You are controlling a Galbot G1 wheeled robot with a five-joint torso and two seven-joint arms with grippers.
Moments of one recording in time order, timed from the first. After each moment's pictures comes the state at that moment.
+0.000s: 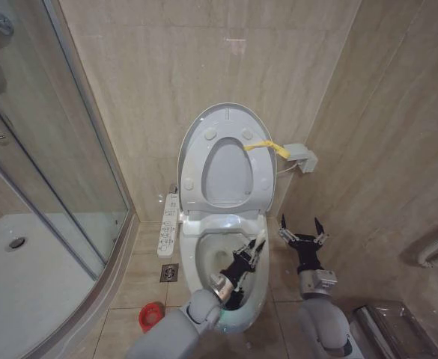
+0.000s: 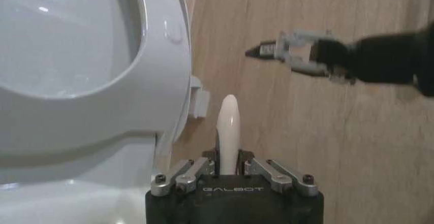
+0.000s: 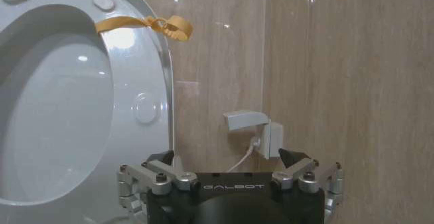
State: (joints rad) left arm 0.75 -1.38 0.43 -1.24 -0.43 -0.49 0.09; right arm -1.35 1.40 0.53 1.96 0.10 0.11 0.27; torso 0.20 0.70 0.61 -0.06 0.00
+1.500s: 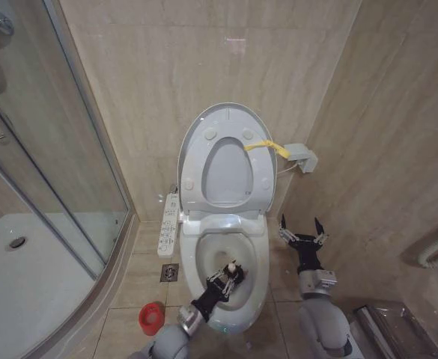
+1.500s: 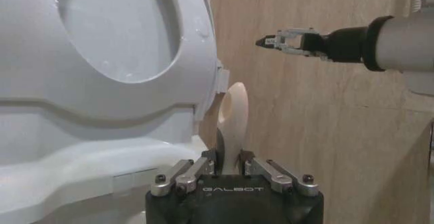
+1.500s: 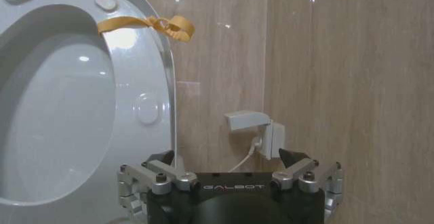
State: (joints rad) left arm 1.02 -1.12 0.31 -1.54 -0.35 -0.44 0.05; right arm -1.35 1.40 0.53 1.96 0.10 0.11 0.27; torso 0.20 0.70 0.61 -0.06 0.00
